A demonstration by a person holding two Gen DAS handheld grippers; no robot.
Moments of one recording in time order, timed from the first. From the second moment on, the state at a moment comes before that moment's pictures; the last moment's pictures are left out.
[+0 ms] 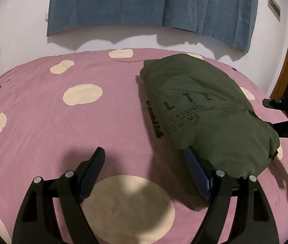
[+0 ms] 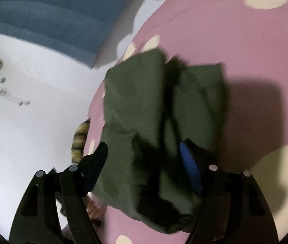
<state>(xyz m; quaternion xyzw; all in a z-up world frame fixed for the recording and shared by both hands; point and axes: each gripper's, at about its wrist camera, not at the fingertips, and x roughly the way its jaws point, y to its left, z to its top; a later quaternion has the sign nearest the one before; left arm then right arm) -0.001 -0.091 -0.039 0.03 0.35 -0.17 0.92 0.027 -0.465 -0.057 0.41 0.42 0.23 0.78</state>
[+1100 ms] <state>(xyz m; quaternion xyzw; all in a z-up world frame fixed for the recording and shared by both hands) -0.009 -0.096 -0.030 0.02 0.36 -0.20 0.91 0.007 -0.478 -0.067 0.37 0.41 0.16 0.82</state>
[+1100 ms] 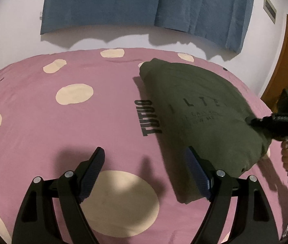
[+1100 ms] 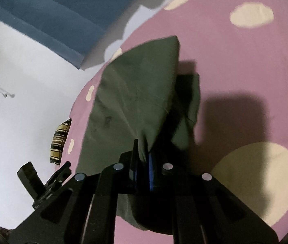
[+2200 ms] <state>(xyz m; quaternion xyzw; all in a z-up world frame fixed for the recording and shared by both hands) -0.004 -0.111 -0.038 -0.07 0.43 -0.31 0.85 -0.054 -0.500 -0.073 0.41 0.38 0.12 0.82</state>
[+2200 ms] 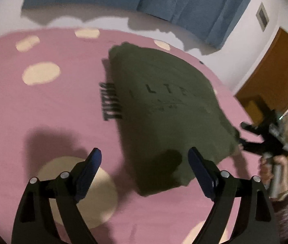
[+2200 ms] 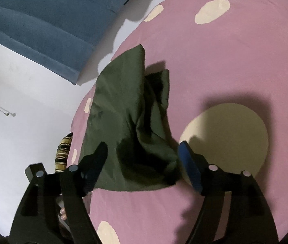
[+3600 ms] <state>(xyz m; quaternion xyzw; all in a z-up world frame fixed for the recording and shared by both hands) 0.023 -0.142 -0.078 -0.10 0.49 -0.34 0.80 -0.016 -0.473 -0.116 0.37 0.43 0.17 0.81</state>
